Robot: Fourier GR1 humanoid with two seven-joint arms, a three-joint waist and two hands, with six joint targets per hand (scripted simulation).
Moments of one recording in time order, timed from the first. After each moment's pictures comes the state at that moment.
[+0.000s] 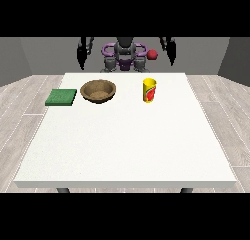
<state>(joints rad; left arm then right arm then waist) 0.01 0.10 0.00 -1.59 0.00 -0.01 0.00 -0.01 -0.06 -0.01 -1.56 -0.01 -0.03 -0.01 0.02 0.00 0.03</state>
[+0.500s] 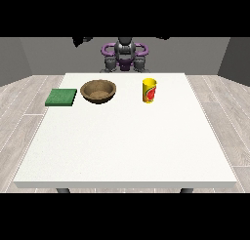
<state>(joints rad) 0.07 0.05 -0.09 -1.73 0.11 0.02 0.06 0.05 -0.07 -0.05 -1.62 -0.07 -0.01 0.02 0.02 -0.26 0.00</state>
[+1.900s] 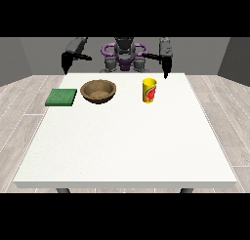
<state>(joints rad) -0.31 0.12 0.06 -1.37 0.02 0.06 -0.31 -0.25 -0.18 -0.18 -1.41 -0.15 0.13 -0.24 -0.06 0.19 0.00</state>
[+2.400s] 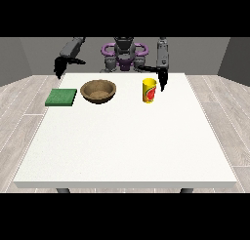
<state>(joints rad) -0.40 0.09 0.12 -1.09 -0.02 0.11 -0.53 -0.29 -0.24 -0.24 -1.26 -0.19 0.22 -0.35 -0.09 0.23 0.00</state>
